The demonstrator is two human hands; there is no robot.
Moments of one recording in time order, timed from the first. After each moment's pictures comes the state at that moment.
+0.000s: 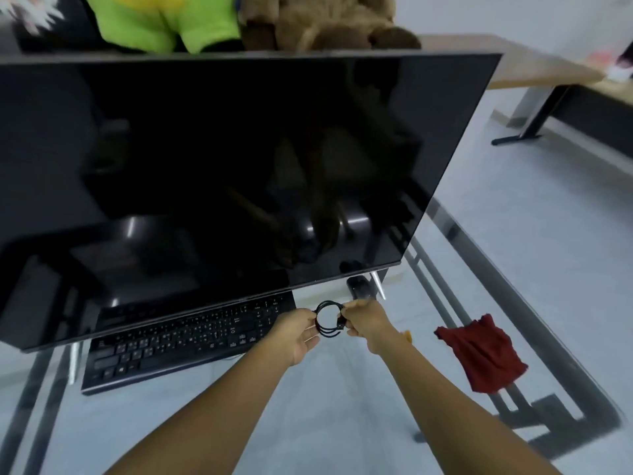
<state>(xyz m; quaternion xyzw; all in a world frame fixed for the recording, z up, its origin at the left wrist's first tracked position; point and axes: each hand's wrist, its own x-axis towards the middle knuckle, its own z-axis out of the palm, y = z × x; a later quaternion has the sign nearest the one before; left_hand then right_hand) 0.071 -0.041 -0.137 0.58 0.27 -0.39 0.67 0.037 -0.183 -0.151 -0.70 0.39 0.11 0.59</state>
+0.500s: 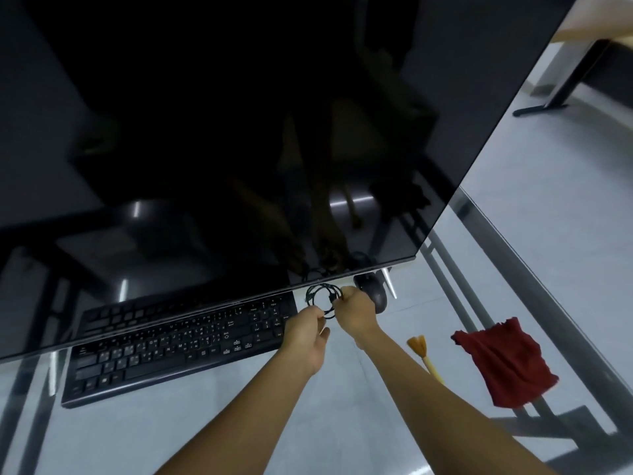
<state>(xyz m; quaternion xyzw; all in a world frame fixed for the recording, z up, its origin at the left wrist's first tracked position) 0.081 -0.070 -0.180 0.48 0.35 -0.32 0.74 0.083 -0.172 -0.208 -0.81 0.34 0.08 0.47</state>
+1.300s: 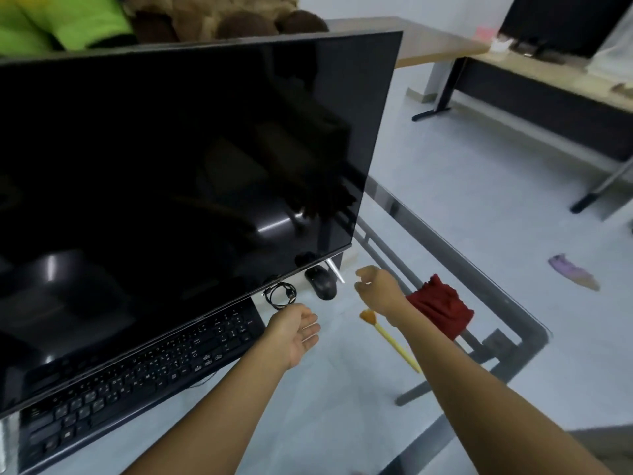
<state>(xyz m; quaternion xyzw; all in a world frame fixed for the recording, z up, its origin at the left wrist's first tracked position) 0.055 -0.073 -0.146 0.57 0.19 -0.48 0.64 -0.005 -0.246 -0.132 -0.85 0.38 0.01 0.36</state>
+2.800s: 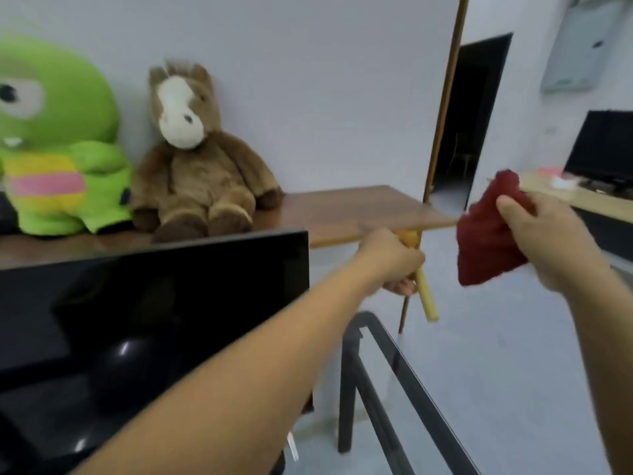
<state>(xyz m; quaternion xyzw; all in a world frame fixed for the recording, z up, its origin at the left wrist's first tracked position) 0.075 -0.382 0.165 0.81 -0.21 -0.22 0.50 -0.004 -0.560 0.176 -0.81 0.24 -0.35 0.40</state>
